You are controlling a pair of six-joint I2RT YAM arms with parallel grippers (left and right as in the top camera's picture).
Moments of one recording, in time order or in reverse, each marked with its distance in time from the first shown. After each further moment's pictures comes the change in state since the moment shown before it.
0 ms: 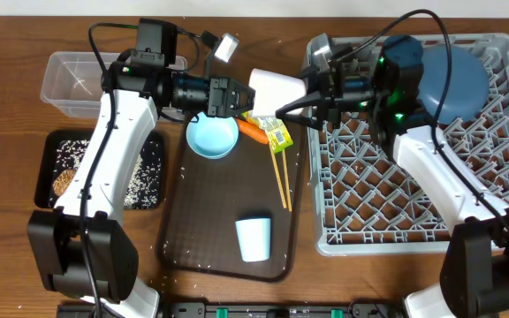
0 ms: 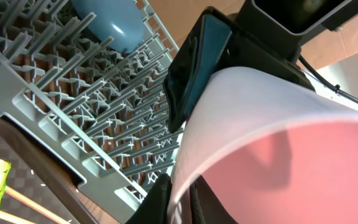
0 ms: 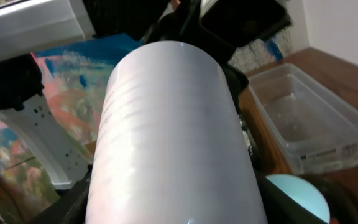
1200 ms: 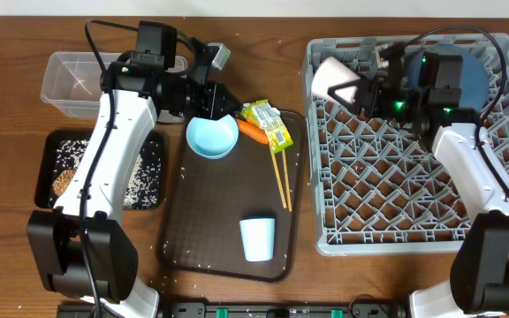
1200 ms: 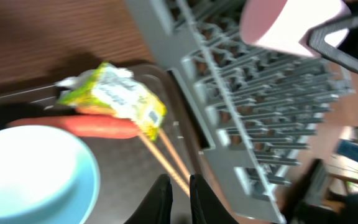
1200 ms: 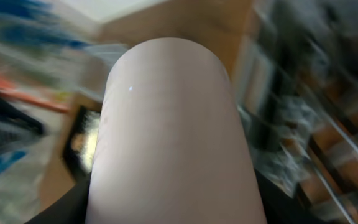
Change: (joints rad) left arm 0.003 0.000 -0.001 -0.056 -0.590 -0.014; right arm -0.223 -0.003 0.010 -0.703 0.597 -0.060
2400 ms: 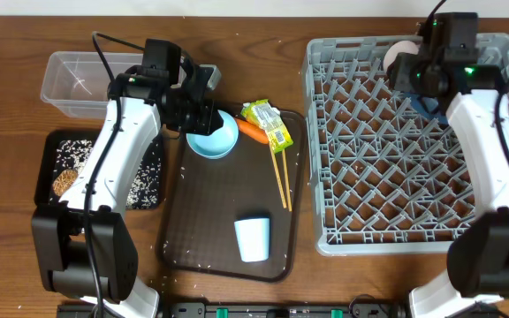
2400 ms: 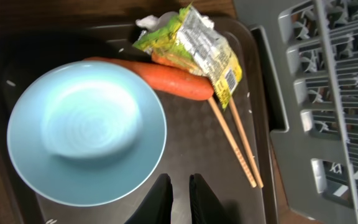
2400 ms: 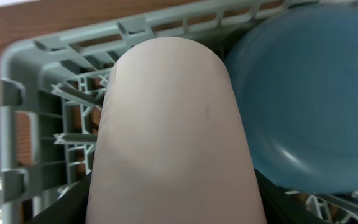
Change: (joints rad) left arm 0.000 0.000 -0.117 0.003 -0.219 -0.007; right arm 0.002 0.088 0.368 -0.376 0.809 -0.085
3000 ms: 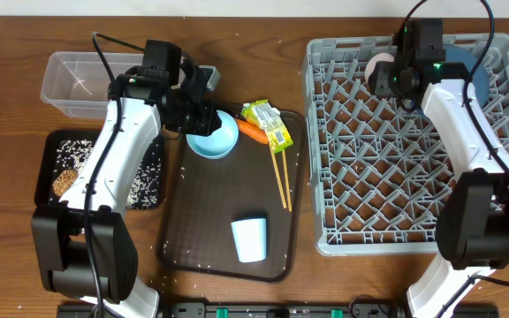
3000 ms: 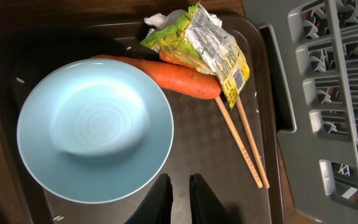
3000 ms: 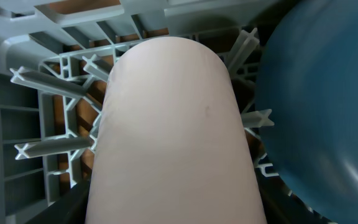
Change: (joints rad) left arm 0.000 0.000 -0.002 0.001 -0.021 0.000; right arm 0.041 0.151 0.000 0.070 0.008 0.000
